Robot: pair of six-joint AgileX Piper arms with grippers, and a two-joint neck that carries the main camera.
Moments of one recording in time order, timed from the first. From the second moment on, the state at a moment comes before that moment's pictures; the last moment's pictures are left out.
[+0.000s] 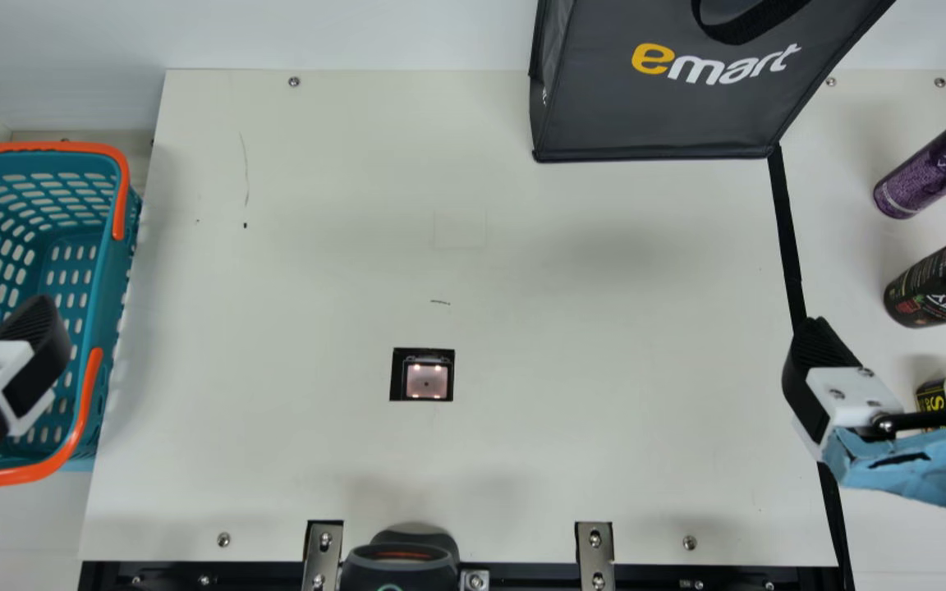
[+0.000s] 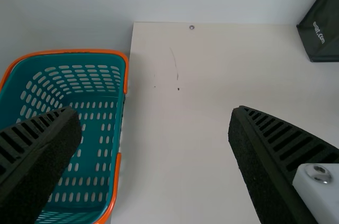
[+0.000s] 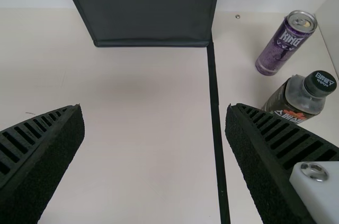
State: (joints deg) left arm -1.7 43.3 -69.0 -1.5 69.5 0.0; right arm 0.7 42.6 -69.8 -0.8 69.5 0.0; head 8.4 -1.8
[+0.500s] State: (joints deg) left arm -1.7 43.3 -69.0 -1.5 69.5 0.0; right arm 0.7 42.6 -69.8 -0.8 69.5 0.0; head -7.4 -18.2
